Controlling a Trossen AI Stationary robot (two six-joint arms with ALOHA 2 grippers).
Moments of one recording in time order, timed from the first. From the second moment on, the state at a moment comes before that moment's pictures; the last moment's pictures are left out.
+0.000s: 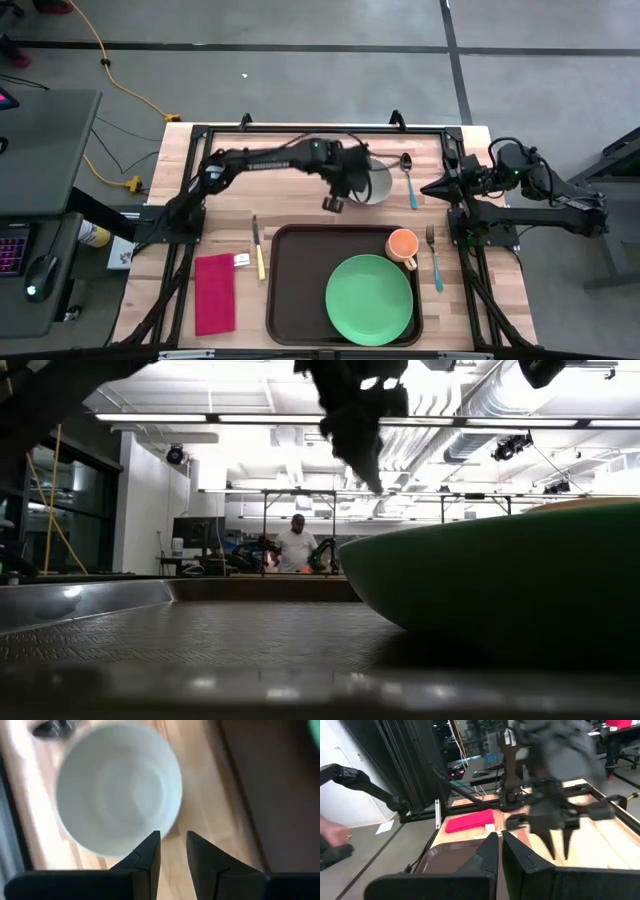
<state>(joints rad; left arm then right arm) 0.15 2.20 2.18 -1.10 -0.01 0.51 -0.21 0.45 0.77 -0.45 -0.35 0.20</state>
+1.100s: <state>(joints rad) 0.40 2.20 2.03 -0.88 0.06 -0.05 -0.21 0.45 0.77 -0.38 -0.03 0.26</state>
